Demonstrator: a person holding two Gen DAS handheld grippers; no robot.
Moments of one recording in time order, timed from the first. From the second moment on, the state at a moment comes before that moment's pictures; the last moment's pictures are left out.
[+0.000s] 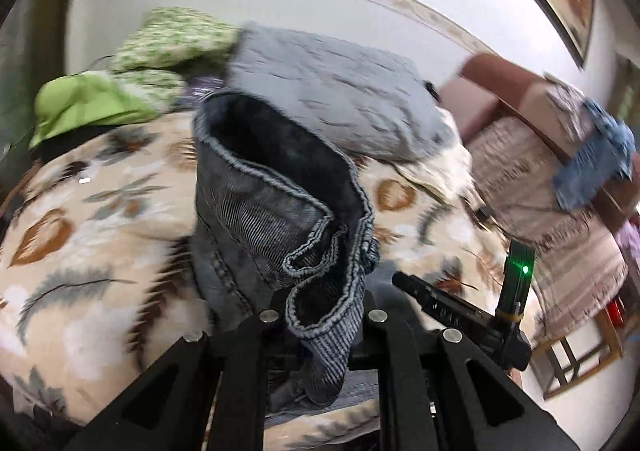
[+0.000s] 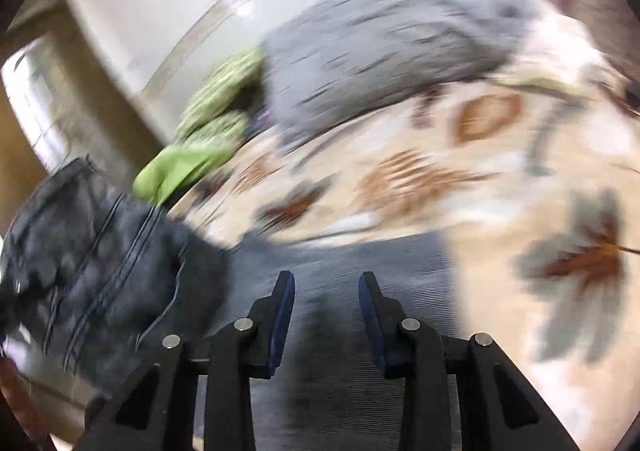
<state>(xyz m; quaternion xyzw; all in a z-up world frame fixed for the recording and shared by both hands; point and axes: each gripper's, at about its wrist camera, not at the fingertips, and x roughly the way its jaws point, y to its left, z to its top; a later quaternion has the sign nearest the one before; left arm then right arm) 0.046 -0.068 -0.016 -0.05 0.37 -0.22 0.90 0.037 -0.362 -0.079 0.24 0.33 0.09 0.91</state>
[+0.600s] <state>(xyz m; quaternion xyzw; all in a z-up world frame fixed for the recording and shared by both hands) 0.035 -0.174 -0.050 -0.01 0.40 -0.40 0.83 0.016 -0.484 -0.097 0.40 0.30 -0.02 0.86</state>
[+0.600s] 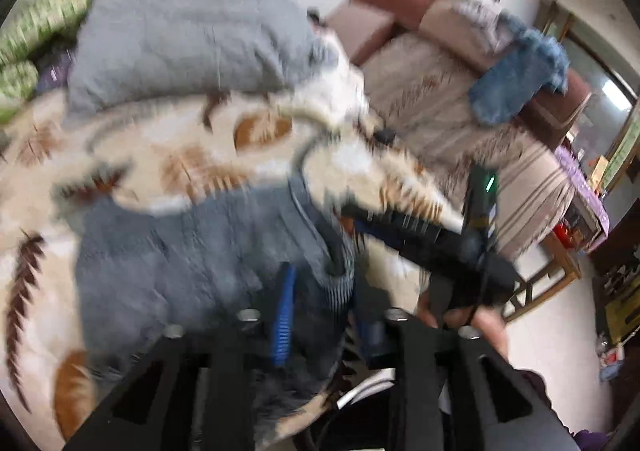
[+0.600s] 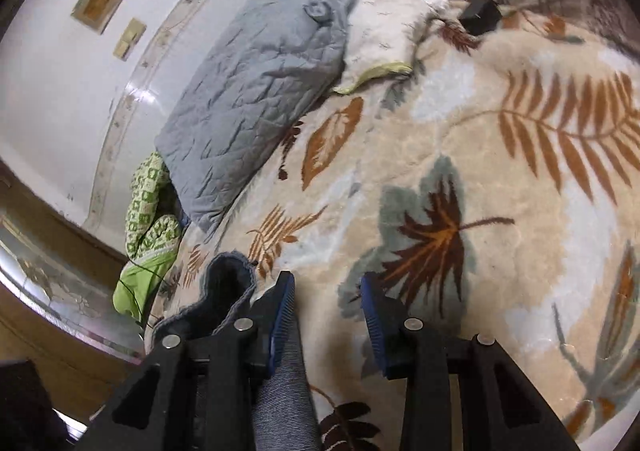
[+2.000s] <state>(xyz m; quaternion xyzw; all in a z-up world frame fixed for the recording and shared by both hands) 0.083 -0.105 -0.152 0.11 0.43 -0.13 0.89 0.054 -0.355 -0.114 0.16 0.41 0.04 0.90</state>
